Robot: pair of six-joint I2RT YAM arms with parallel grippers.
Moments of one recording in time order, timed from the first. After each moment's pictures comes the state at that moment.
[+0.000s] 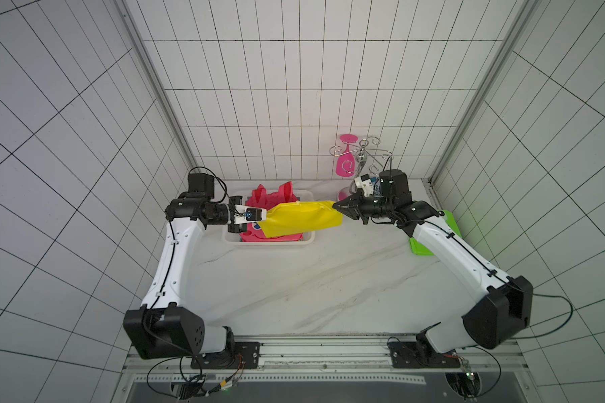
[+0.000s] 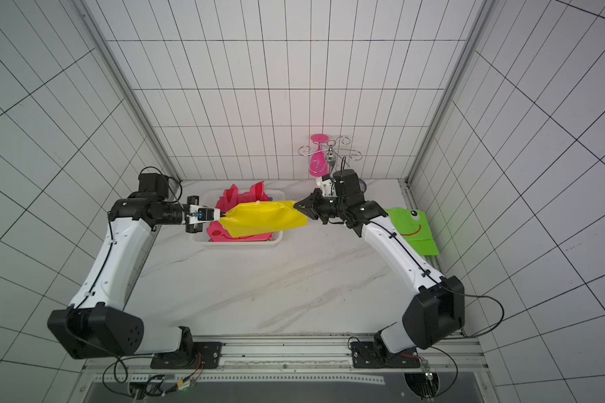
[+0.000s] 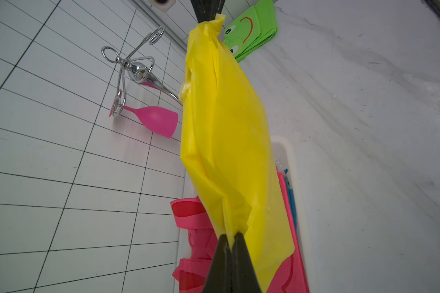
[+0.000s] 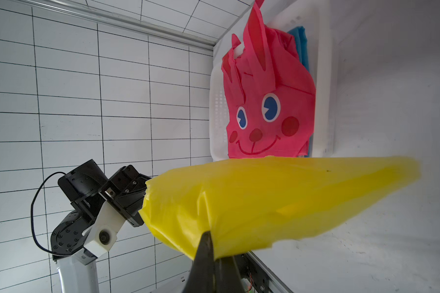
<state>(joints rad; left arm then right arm) 0.10 1.42 1.49 -1.04 0.94 1.68 0.53 1.53 1.43 -0.40 -0.68 1.00</state>
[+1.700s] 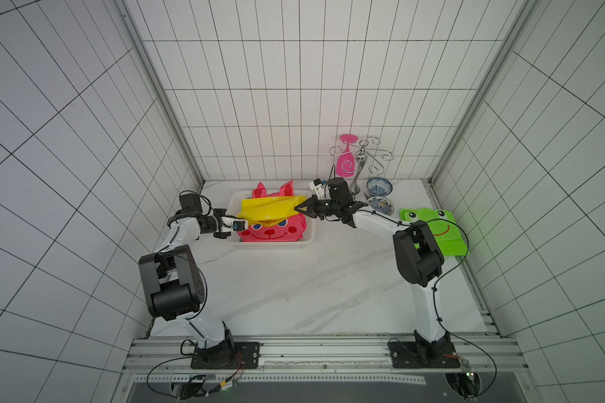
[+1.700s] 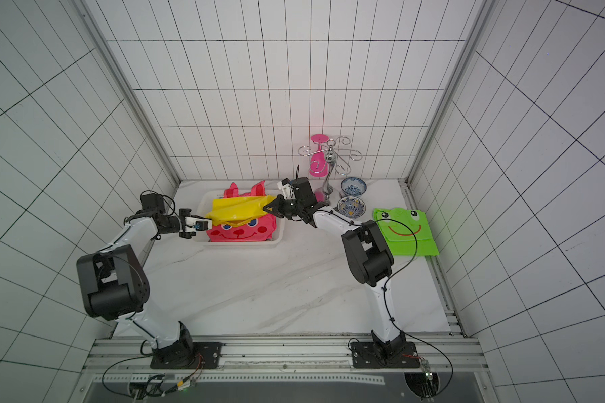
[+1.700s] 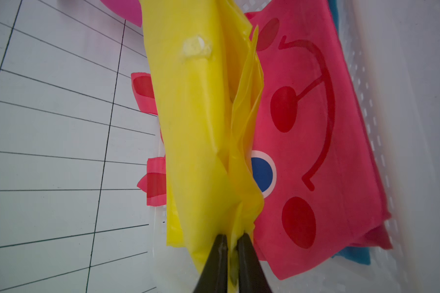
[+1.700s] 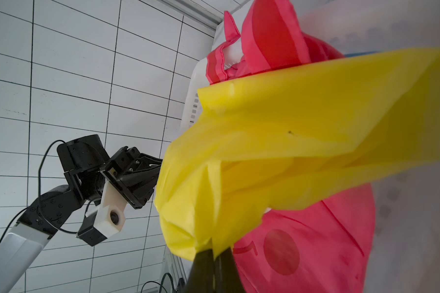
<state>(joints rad) 0.32 1.70 1.20 -0.58 0.86 1.94 0.66 2.13 1.61 0.05 -0.71 0.88</state>
